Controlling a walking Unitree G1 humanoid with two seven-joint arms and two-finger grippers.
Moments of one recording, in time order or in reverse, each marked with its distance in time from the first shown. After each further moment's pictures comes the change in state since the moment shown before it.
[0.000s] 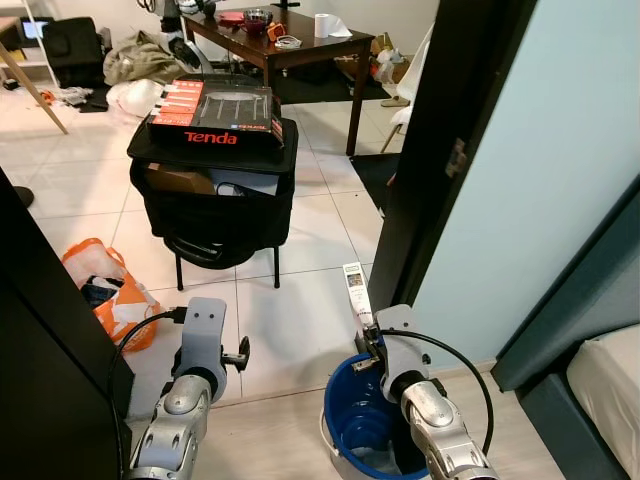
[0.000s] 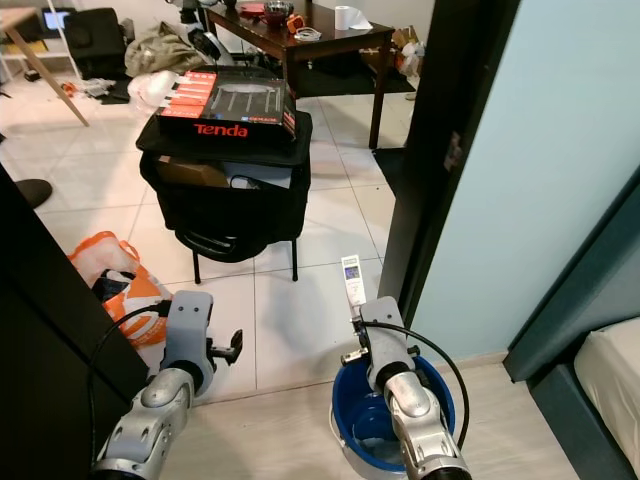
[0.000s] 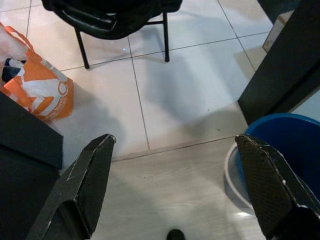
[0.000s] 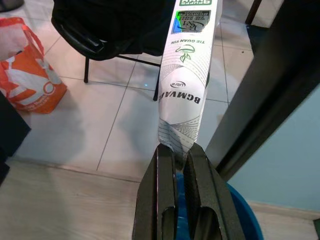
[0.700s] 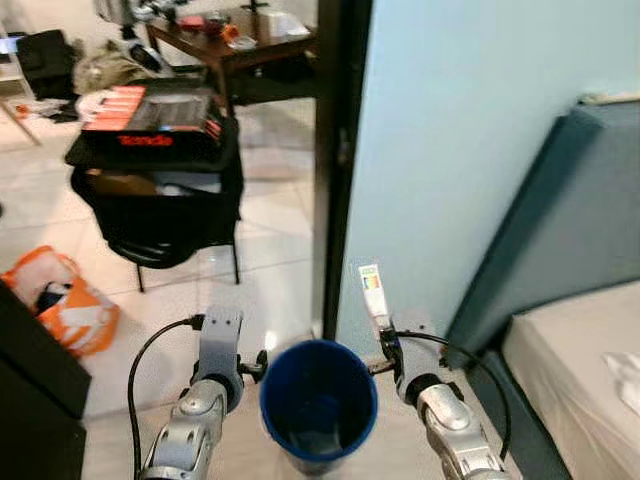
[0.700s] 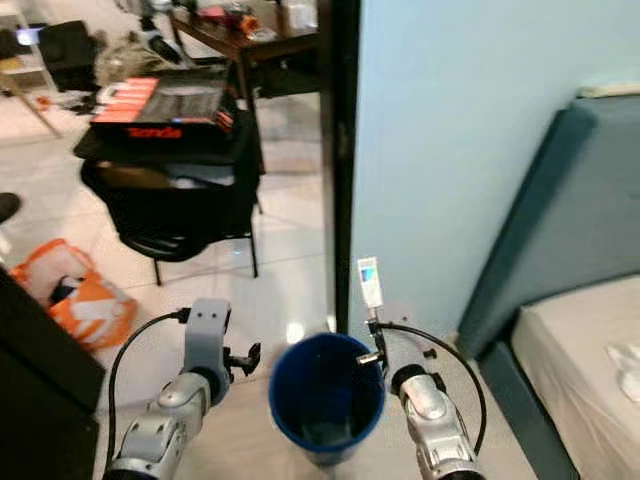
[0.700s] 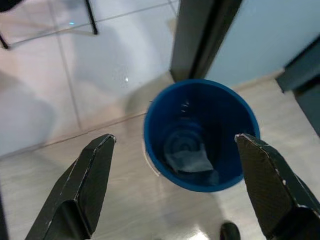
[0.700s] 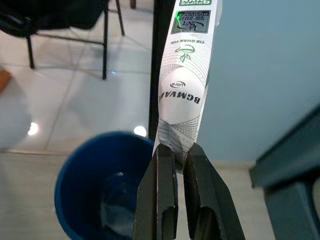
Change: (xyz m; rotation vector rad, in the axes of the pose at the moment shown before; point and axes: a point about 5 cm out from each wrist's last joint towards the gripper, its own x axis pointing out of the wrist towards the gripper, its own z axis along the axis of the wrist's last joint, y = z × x) left arm 0.001 -0.013 -0.005 -0.018 0.091 -0.054; right arm -0.005 -0.011 -0.005 0.006 0.012 -0.031
